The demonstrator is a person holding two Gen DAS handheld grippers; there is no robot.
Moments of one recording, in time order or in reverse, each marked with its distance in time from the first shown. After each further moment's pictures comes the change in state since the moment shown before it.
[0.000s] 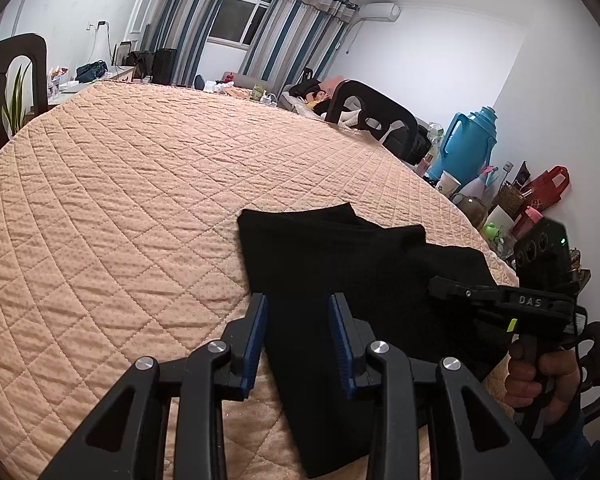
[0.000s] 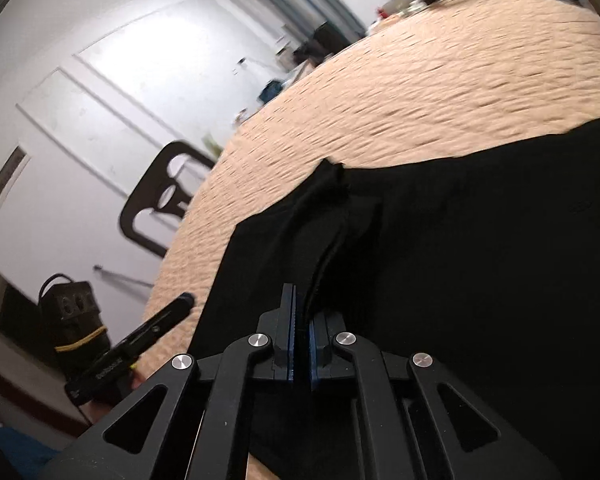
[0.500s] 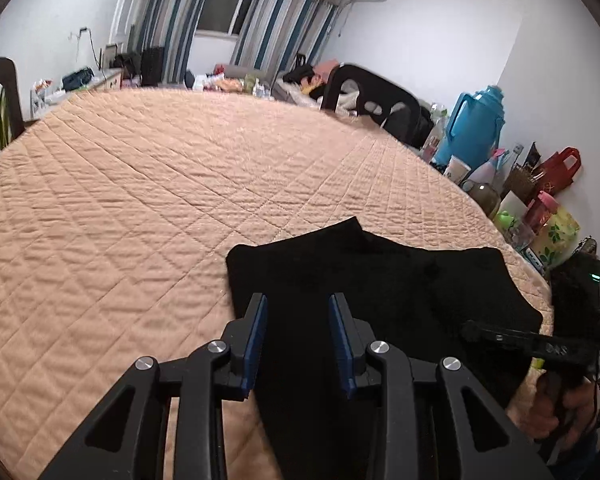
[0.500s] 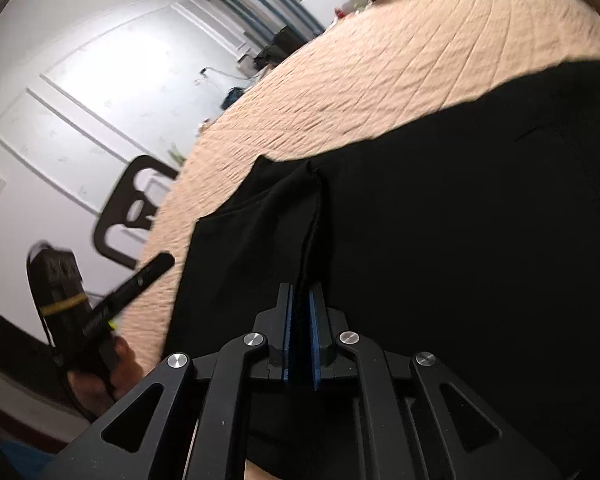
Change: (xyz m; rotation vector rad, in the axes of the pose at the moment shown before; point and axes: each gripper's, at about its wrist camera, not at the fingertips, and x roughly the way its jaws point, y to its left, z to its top) left arm 0.049 -0.009 0.038 0.068 0.069 0.025; right arm -0.016 -0.018 -0.010 0.057 -0.022 -0.131
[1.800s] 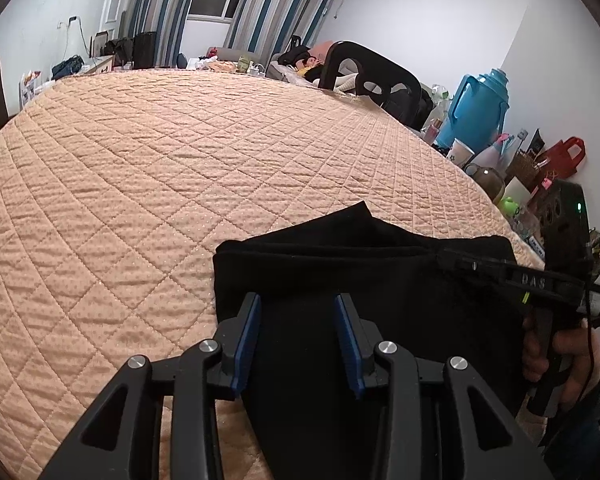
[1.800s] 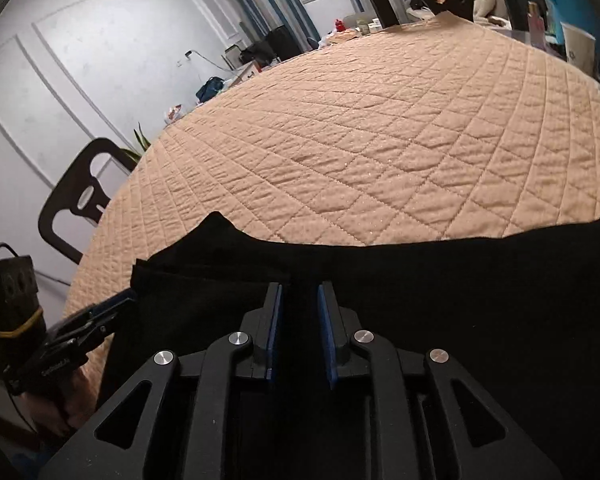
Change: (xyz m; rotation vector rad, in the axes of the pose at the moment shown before) left arm 0.020 0.002 0.002 0.018 0.058 -0.008; right arm 0.036 0.006 0.061 -0.152 0.003 -0.174
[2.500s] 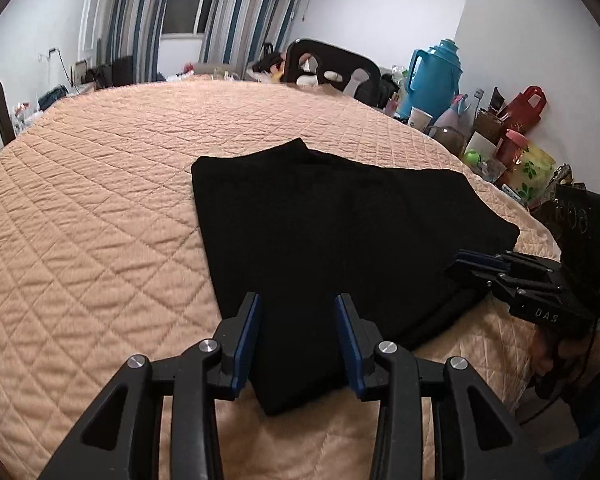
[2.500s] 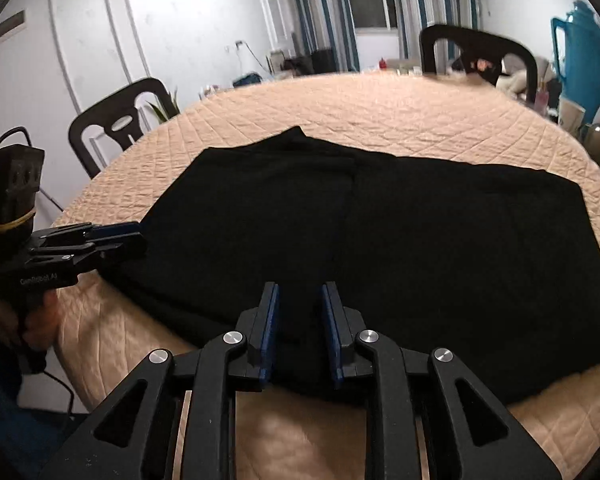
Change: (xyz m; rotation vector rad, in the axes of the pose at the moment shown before) left arm -0.063 -0.034 -0.085 0.128 -0.041 -0.004; right arm -0.075 0.041 -0.129 -0.296 -0.106 -0.055
